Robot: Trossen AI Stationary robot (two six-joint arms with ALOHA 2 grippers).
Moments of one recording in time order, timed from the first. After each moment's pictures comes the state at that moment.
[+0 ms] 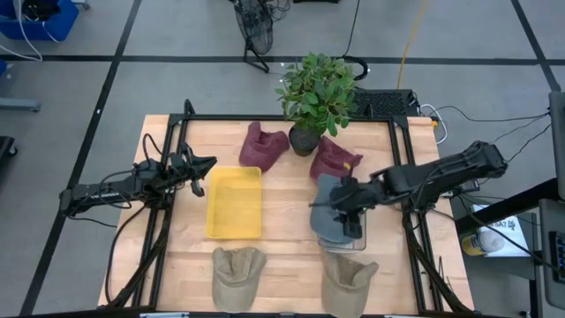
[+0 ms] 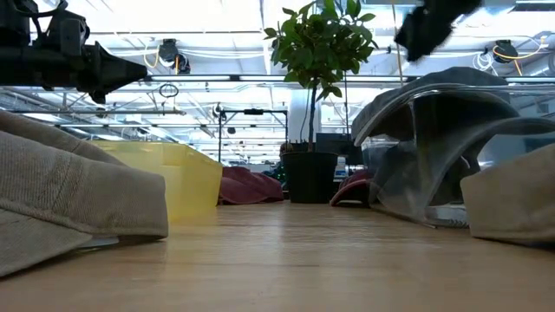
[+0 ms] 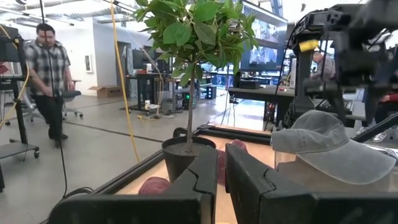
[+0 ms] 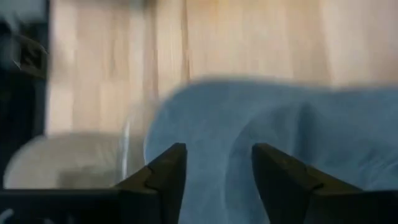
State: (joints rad) left arm 0.18 0.09 0.01 0.24 -0.19 0.00; right arm 0.27 1.32 1.13 -0.85 0.00 0.37
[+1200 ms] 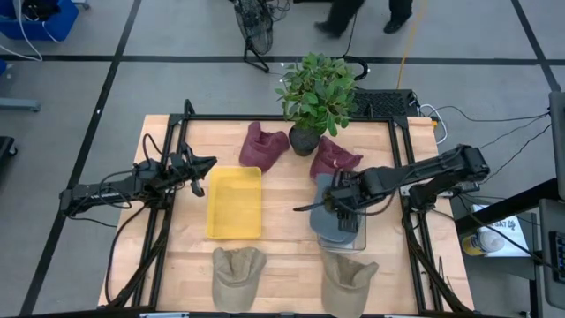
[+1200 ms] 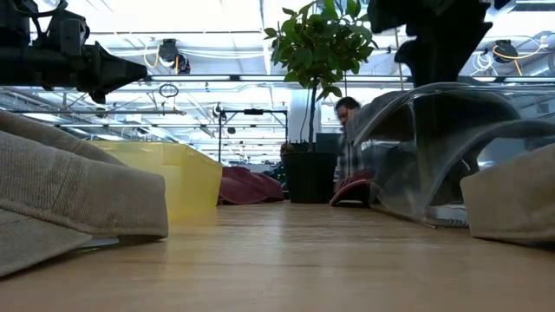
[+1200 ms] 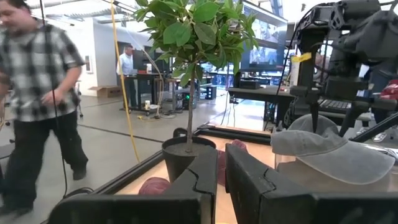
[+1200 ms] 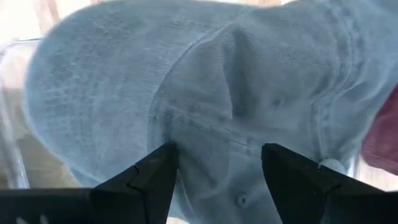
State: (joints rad) left arm 0.18 0.09 0.01 0.24 -0.19 0.00; right arm 0.21 1.51 1.27 -1.18 0.09 0.35
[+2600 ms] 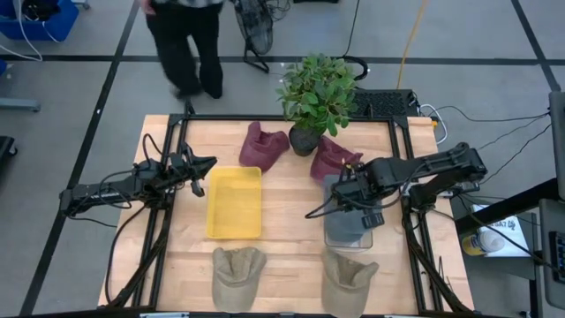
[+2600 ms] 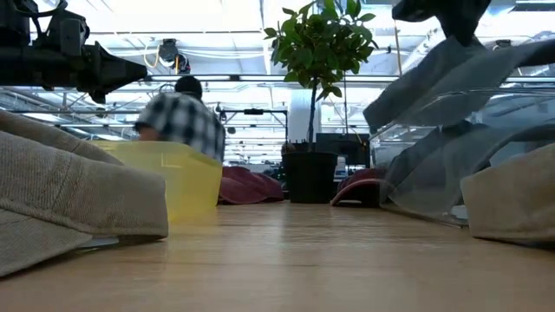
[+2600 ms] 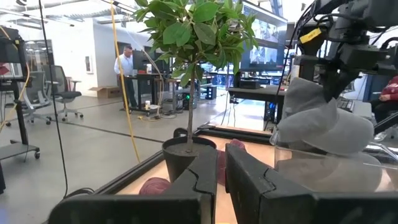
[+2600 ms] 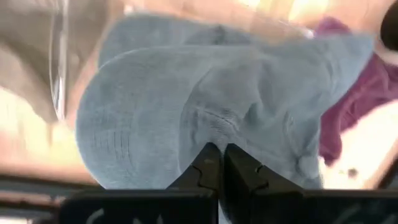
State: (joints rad) left arm 0.18 0.09 0.01 0.24 -0.19 0.00; right arm 0.23 1.53 1.56 -1.58 0.08 0.00
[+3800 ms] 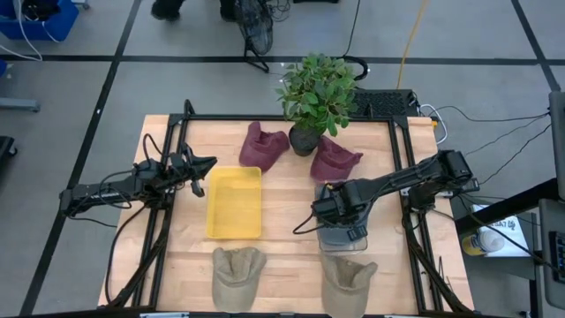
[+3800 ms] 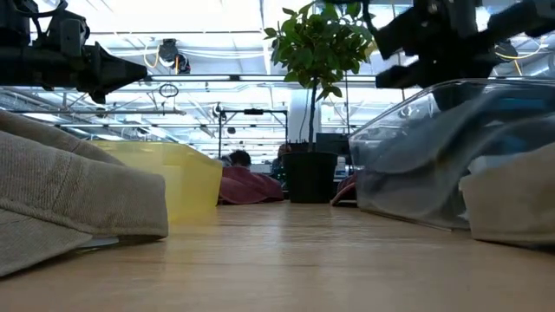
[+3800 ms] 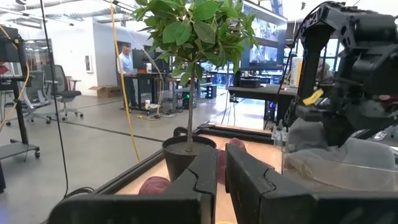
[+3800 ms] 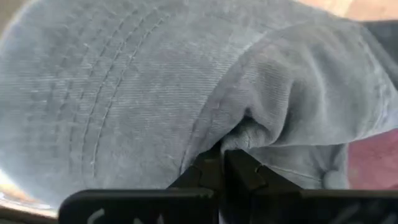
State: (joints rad) left arm 0.18 0.09 0.01 0.23 -0.19 0.00; right arm 0.24 1.68 1.27 -1.21 -0.02 -0.10
